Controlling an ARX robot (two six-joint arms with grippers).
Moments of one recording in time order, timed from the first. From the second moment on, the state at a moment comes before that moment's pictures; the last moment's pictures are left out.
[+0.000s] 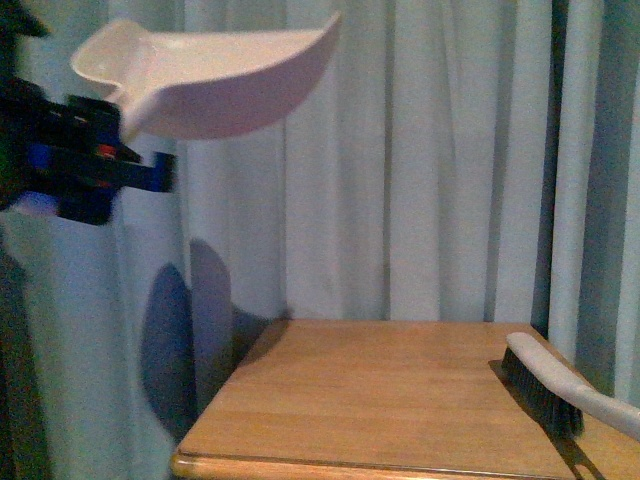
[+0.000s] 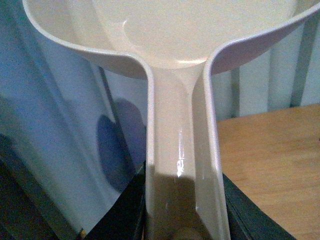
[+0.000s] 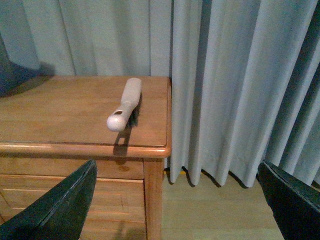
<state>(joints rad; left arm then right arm) -0.31 1.28 0.86 0.48 -0.11 0.24 0.00 0.00 0.02 0.00 0.00 0.00</state>
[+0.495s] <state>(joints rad) 0.09 0.63 0.43 0.50 0.30 0.20 0.00 0.00 0.02 0.00 0.00 0.00</state>
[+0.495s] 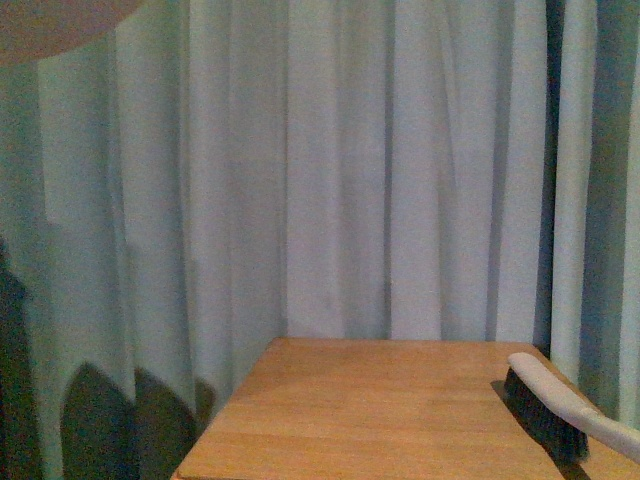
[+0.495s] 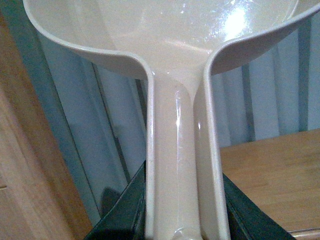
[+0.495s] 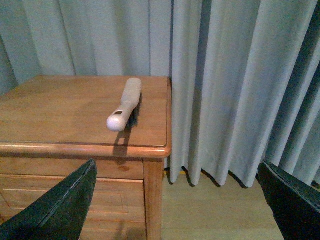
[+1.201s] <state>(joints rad) 0.48 0.34 0.30 0.36 0.66 0.02 0.24 0.58 0.24 0.13 0.58 -0.08</state>
